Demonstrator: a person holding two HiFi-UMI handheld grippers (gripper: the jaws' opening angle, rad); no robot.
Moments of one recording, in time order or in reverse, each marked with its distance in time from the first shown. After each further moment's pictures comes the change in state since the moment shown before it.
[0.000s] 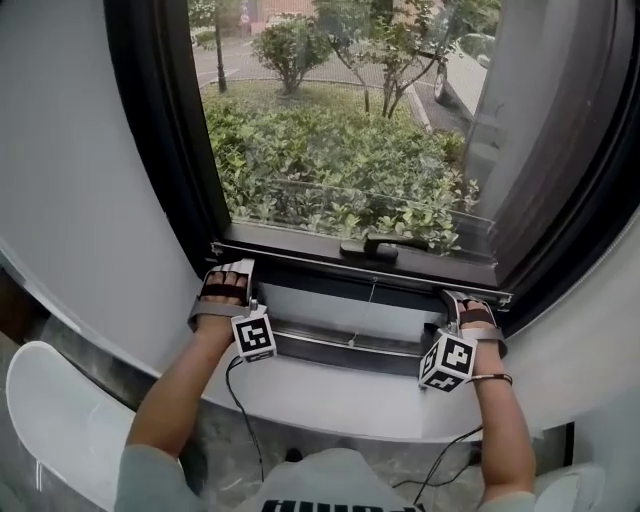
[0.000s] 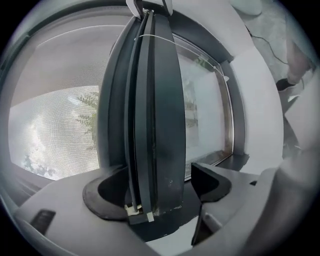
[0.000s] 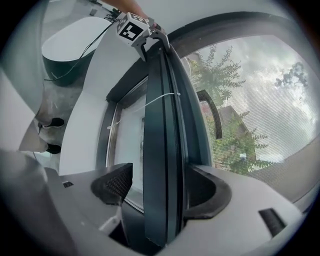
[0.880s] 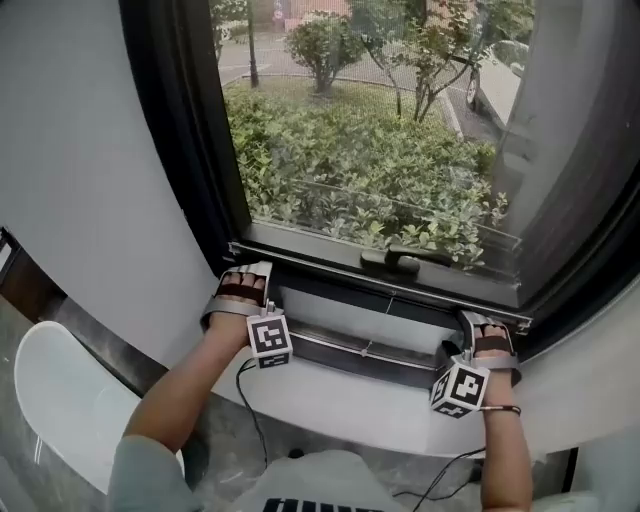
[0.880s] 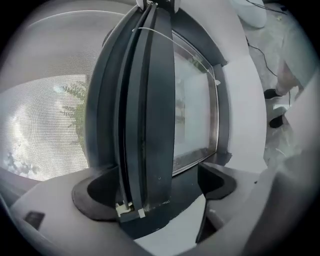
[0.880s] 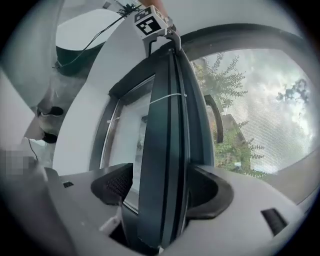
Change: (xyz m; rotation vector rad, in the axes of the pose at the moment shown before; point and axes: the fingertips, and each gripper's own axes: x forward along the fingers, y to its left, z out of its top) left arm -0.003 -0.016 0.000 0.006 0.065 -0.178; right arm 0.002 0.004 -0.004 -0.092 -0.015 -0.044
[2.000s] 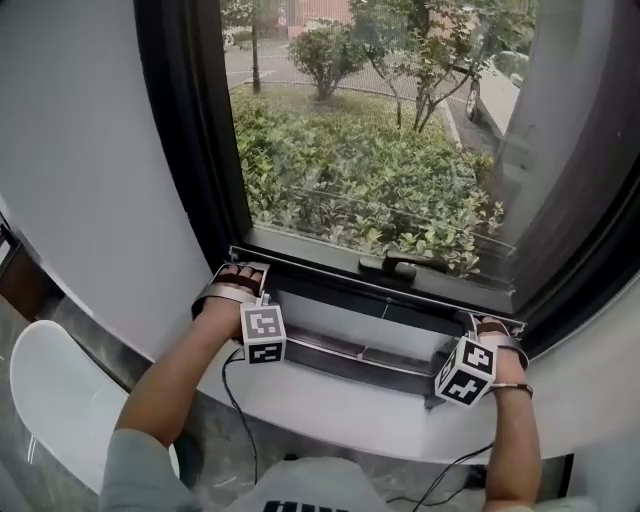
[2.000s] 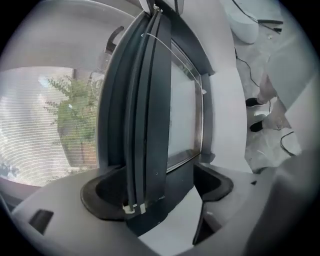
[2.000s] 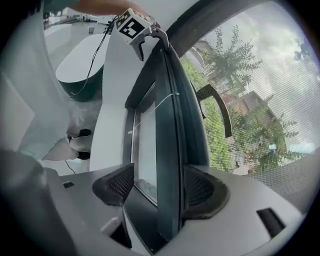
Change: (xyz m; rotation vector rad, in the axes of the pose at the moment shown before) left arm -0.021 -0.003 -0.005 0.025 -0.036 -0.215; right arm -0.020 0.001 0.009 0.148 0.009 0.383
